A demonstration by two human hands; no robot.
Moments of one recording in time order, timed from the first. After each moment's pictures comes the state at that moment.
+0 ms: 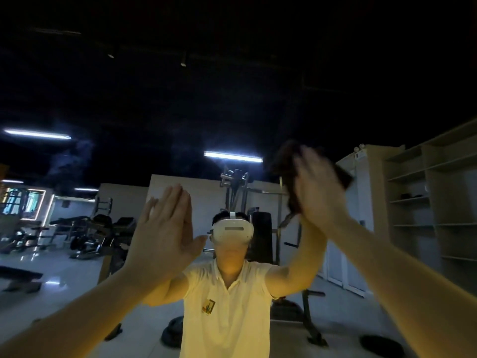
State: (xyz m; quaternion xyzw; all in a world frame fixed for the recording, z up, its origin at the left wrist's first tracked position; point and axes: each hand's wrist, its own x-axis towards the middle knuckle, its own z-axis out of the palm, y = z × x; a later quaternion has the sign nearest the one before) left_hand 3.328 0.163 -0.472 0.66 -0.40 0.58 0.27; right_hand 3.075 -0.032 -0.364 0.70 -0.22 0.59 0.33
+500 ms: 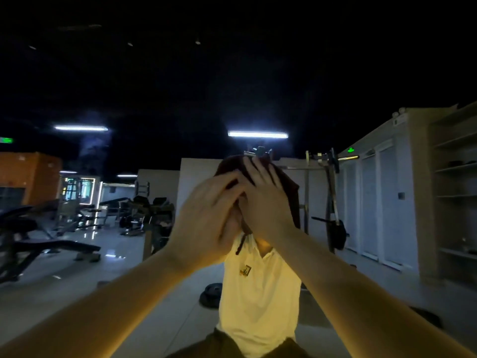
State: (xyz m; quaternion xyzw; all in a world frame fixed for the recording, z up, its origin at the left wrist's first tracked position) left_hand 3.223 0.166 -0.489 0.48 -0.55 0.60 0.32; right_hand 3.142 0.021 -0.448 0.81 -0.08 0.54 0.24
